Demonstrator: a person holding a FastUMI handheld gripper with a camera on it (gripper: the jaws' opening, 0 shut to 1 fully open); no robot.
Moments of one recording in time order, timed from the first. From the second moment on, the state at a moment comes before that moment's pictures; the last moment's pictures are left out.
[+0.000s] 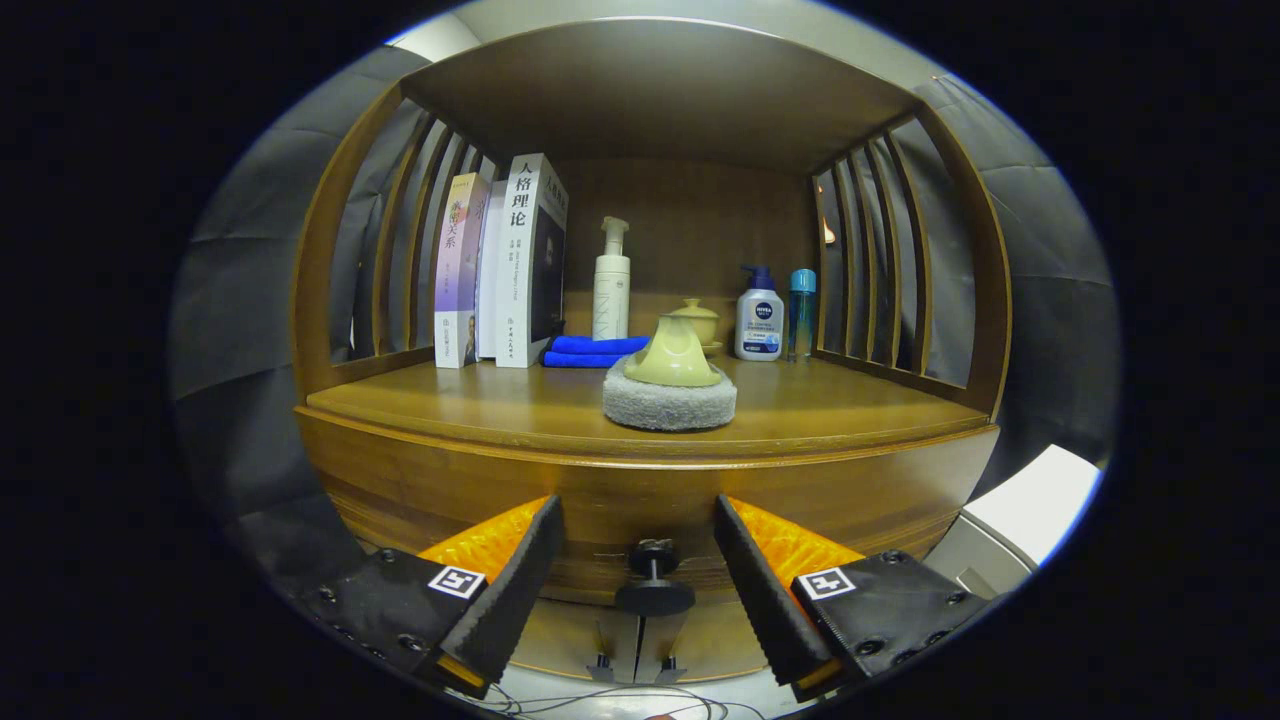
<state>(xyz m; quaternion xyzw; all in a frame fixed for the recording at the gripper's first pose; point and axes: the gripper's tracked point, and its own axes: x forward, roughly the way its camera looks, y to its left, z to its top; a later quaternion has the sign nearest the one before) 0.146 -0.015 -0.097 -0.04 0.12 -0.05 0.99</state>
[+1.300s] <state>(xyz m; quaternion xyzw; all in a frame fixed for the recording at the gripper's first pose) -0.013 -0.018 0.045 -0.02 0.00 -0.02 1.00</state>
